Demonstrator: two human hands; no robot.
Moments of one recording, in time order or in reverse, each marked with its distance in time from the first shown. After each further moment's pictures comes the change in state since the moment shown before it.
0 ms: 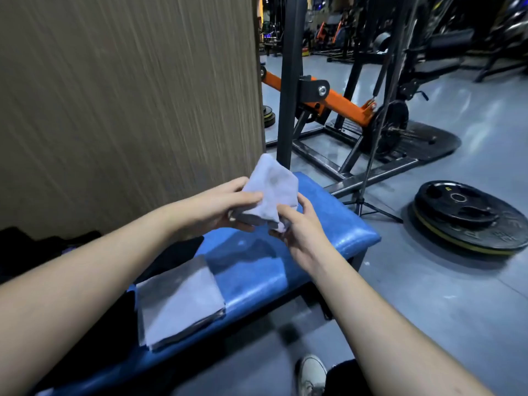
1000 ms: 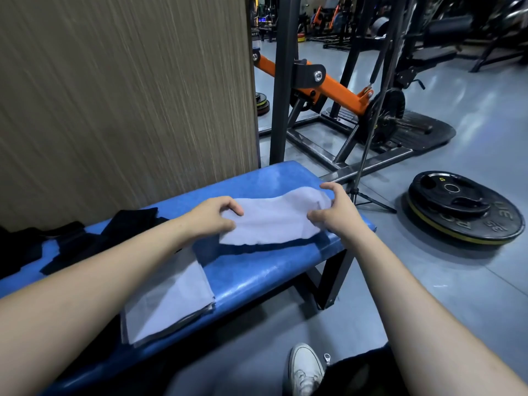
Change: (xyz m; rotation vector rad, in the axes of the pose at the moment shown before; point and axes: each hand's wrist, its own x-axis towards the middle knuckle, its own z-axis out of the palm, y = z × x) left_hand 0.040 -0.076 -0.014 0.593 0.299 -0.057; right_hand 0.036 -0.027 -0.092 -0.882 0.215 -0.090
